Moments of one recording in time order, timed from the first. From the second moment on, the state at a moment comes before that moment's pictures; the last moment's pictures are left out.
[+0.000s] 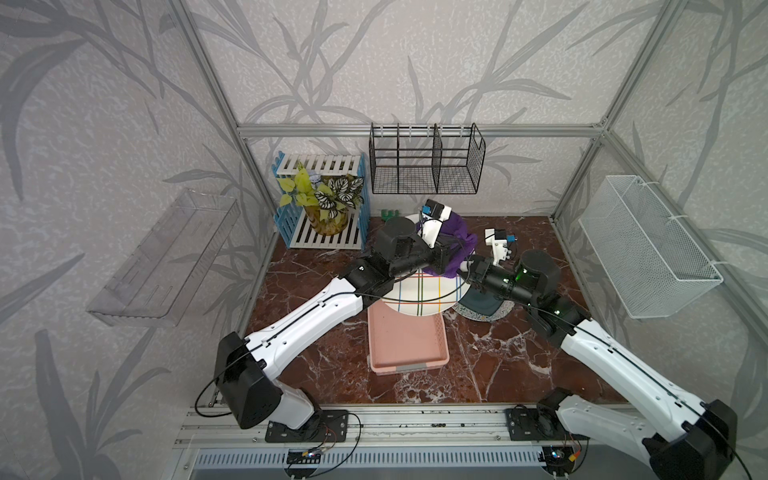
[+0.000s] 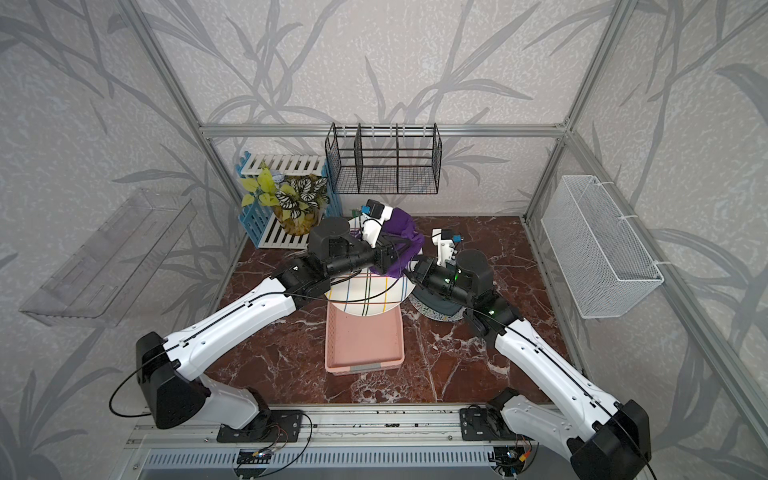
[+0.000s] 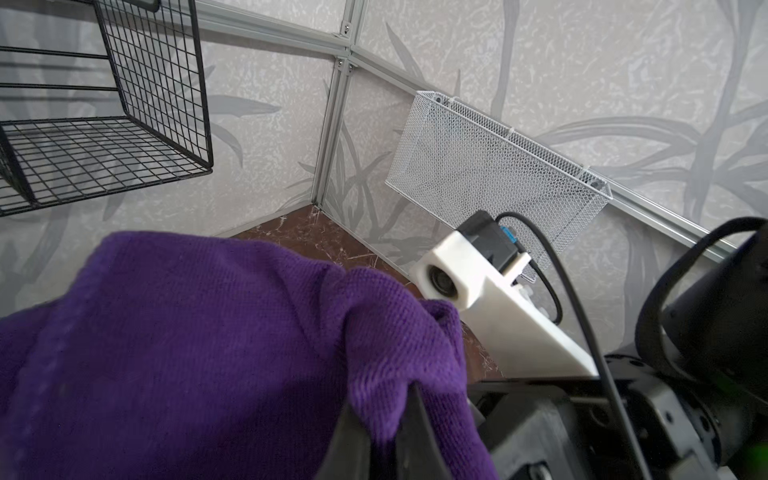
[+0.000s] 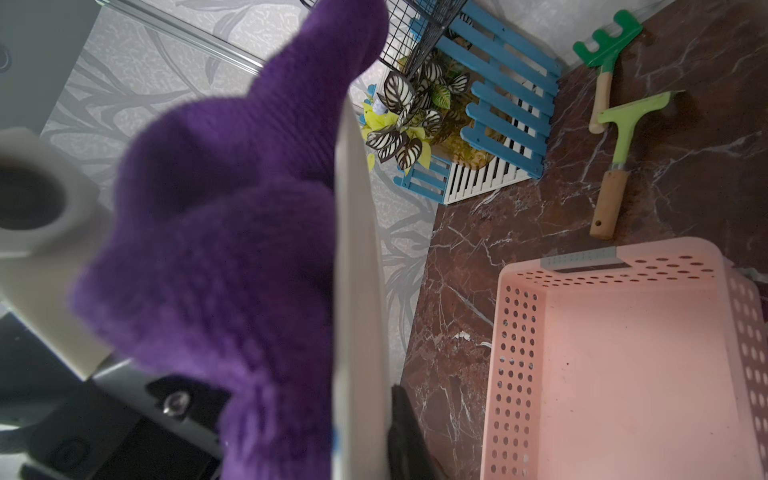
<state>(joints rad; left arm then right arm) -0.74 1.46 1.36 -0.06 0.28 -0.31 0.52 1.05 0.89 0.05 -0.45 1.14</state>
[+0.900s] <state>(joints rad) -0.24 1.23 0.85 0.93 0.56 -1.59 0.32 0.95 0.84 0.66 -0.50 1.46</state>
